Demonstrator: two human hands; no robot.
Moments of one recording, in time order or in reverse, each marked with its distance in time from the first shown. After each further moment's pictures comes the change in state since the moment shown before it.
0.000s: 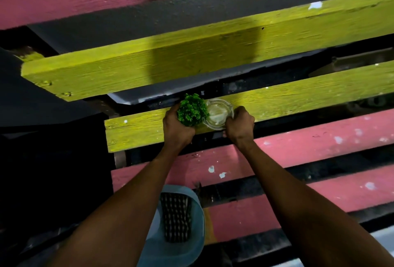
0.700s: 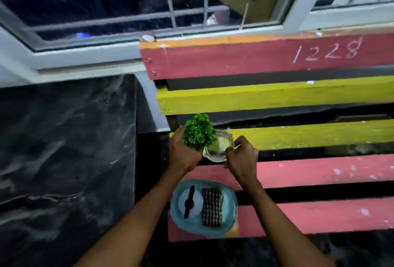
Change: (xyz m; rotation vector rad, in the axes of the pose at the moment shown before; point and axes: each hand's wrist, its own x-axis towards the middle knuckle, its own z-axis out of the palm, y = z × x) left_hand -0.121 0.109 -0.214 -0.149 0.146 0.158; right_hand -0.219 -0.132 -0.052 0.062 -0.001 -0.292
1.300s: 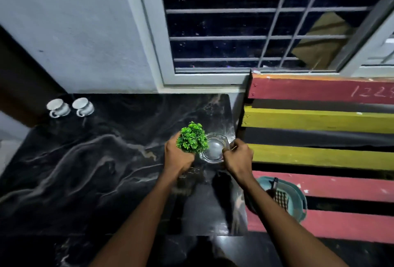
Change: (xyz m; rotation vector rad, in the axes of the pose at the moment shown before) left_hand -0.069 -0.022 -0.391 0.109 0.158 -0.085; right_hand -0.245 -0.260 0.140 0.103 -0.014 -0.150
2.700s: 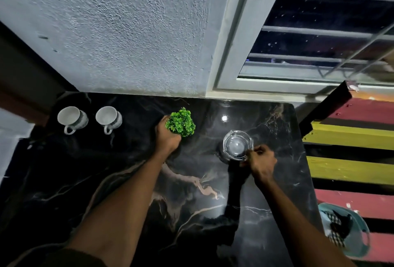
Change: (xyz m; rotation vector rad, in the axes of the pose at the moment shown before) left_hand 0.293 -0.150 -0.140 -0.202 0.079 -0.262; right_hand 0.100 -0.085 0.226 0.044 0.119 0.412
